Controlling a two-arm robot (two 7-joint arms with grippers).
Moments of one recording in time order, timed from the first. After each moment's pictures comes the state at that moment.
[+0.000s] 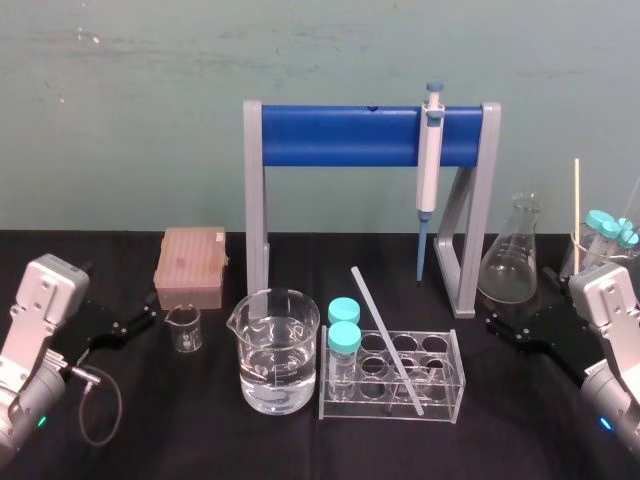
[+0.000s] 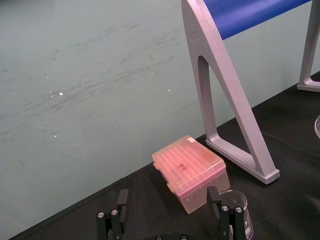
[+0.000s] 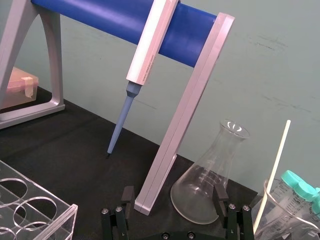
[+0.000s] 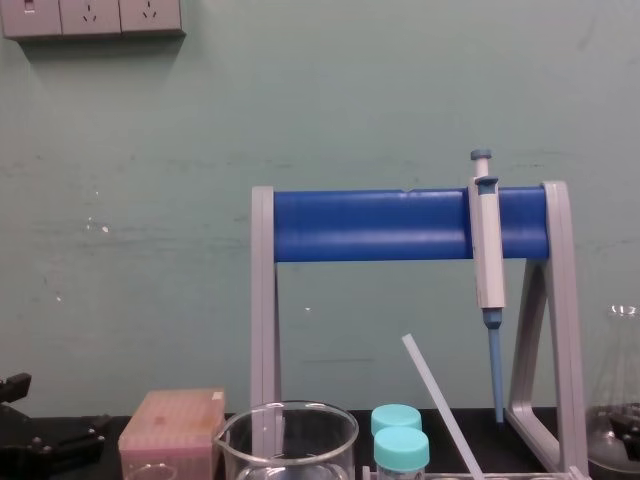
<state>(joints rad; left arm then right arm) -0.20 0.60 0.45 -1.41 -0.25 -0.12 0.03 0.20 0.60 -0.45 -1.41 0.25 -0.12 -0.03</state>
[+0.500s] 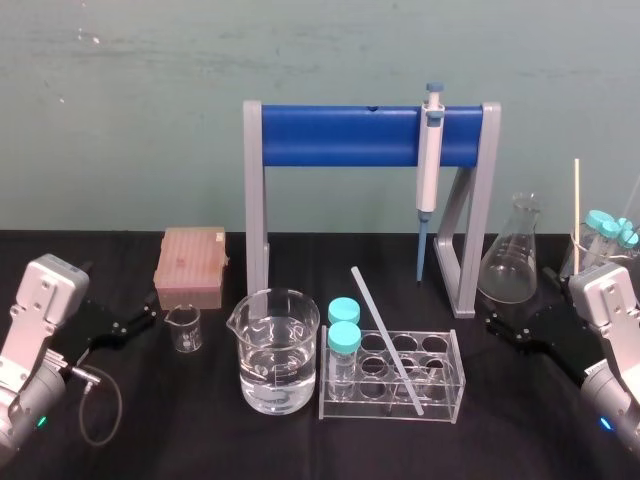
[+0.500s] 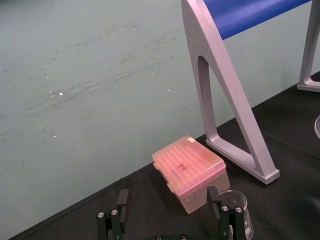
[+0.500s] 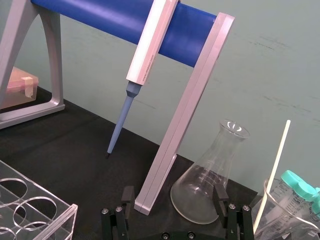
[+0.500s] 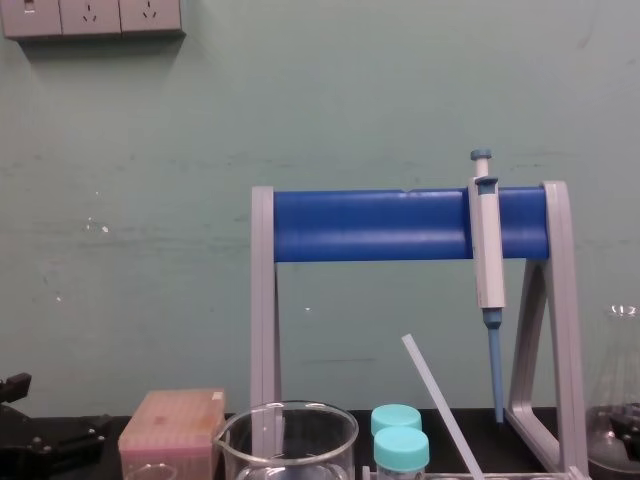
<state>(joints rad) -0.20 0.60 0.45 -1.41 -0.25 -0.12 0.03 0.20 0.60 -0.45 -1.41 0.25 -0.12 -0.03</state>
